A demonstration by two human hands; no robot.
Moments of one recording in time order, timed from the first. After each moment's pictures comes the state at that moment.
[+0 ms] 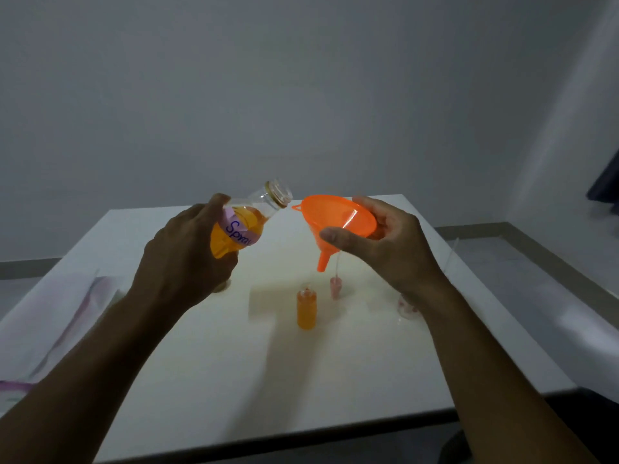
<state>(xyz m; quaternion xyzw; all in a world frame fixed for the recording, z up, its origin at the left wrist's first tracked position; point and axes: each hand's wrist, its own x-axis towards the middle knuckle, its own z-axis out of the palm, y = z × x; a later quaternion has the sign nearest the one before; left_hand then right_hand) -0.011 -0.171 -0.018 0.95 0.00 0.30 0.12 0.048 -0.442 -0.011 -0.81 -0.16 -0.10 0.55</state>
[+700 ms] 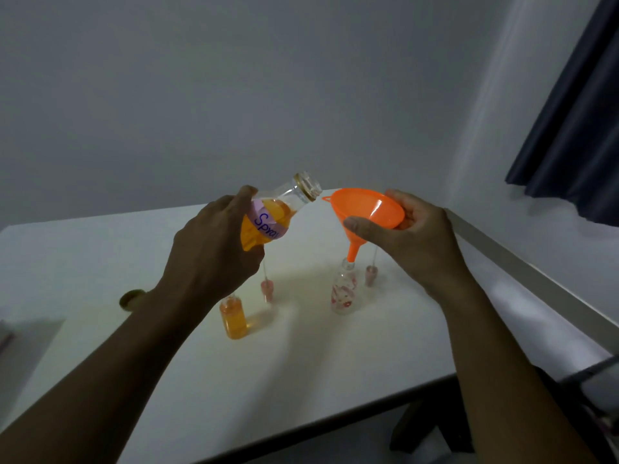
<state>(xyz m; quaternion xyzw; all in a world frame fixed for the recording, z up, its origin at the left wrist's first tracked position) 0.044 -0.298 -0.014 0.94 -0.08 0.29 0.14 0.067 -0.563 -0.013 -0.85 -0.07 -0.19 0.49</state>
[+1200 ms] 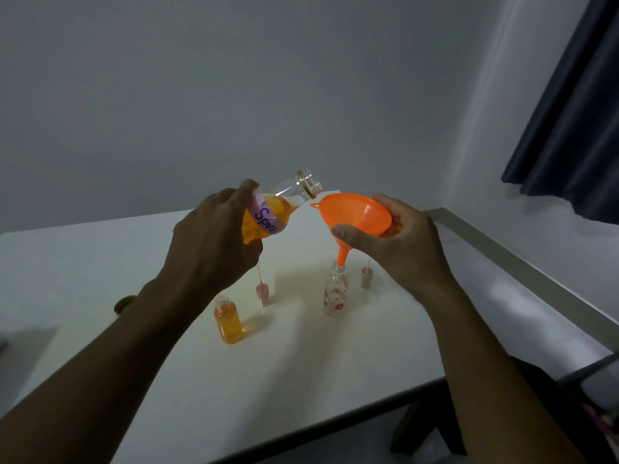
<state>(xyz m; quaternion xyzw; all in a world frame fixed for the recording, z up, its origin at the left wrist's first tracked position) 0.054 -0.307 -0.002 0.95 -0.09 0.29 0.11 0.074 -0.562 -0.023 -0.85 -0.08 -0.19 0.49</state>
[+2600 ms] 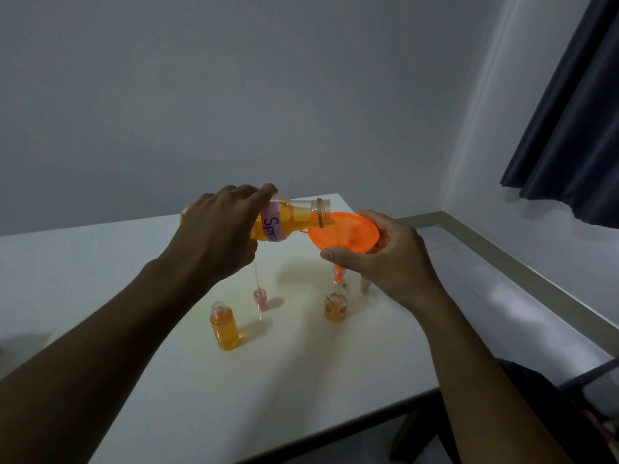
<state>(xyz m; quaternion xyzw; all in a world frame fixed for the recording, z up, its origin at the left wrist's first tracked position) 0.072 -0.312 0.013 0.95 -0.16 0.26 0.00 0.080 -0.561 -0.038 -0.86 -0.10 -0.15 0.47</state>
